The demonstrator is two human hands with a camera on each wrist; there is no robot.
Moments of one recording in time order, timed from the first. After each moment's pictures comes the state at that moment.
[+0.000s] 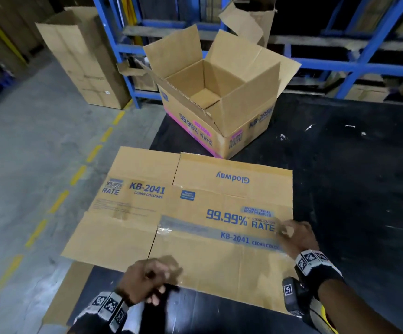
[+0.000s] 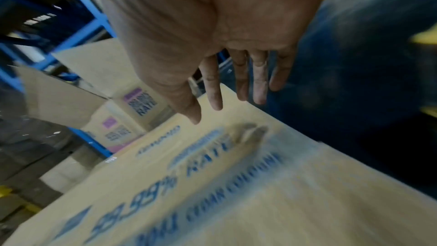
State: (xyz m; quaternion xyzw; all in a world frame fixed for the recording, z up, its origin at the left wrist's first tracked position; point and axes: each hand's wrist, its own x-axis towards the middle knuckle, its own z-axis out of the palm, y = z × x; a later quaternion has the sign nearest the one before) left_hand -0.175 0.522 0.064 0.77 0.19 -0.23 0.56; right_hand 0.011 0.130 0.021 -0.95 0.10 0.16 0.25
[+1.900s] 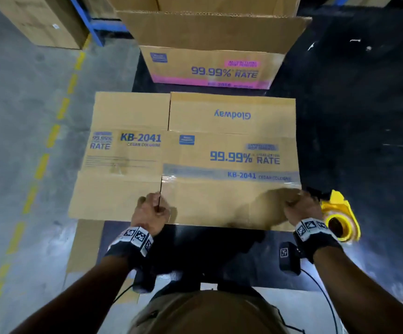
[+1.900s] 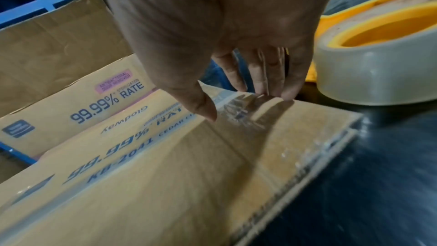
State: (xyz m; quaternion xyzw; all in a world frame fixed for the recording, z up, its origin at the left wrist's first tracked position) left_hand -0.145 0.562 -0.015 0.91 0.21 -0.22 0.27; right_hand -0.086 0.152 -0.008 -0.93 0.27 0.20 0.18
